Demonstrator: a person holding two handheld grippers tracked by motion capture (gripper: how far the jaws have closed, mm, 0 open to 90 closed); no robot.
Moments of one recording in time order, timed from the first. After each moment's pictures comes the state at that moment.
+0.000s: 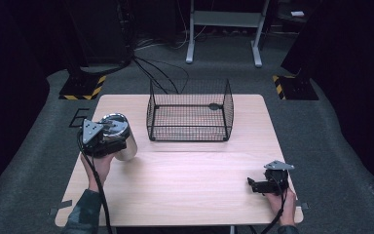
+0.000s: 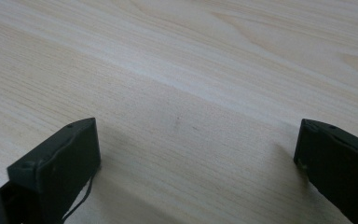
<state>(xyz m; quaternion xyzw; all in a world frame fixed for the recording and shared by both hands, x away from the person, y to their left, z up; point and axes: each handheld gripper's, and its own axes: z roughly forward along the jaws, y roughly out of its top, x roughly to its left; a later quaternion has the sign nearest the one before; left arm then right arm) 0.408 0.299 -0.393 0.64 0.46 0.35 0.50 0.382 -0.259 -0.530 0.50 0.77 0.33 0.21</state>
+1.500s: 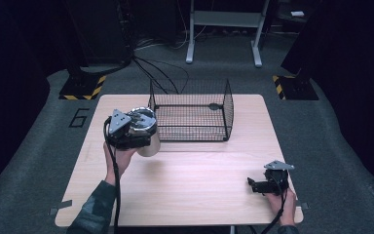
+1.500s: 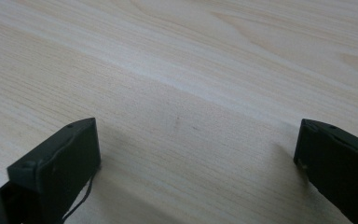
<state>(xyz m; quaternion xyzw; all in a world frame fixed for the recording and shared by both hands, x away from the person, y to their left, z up) 0.421 0.232 -0.362 0.70 0.38 0.30 0.53 0.382 -0.259 -0.530 0.50 0.77 0.33 0.21</state>
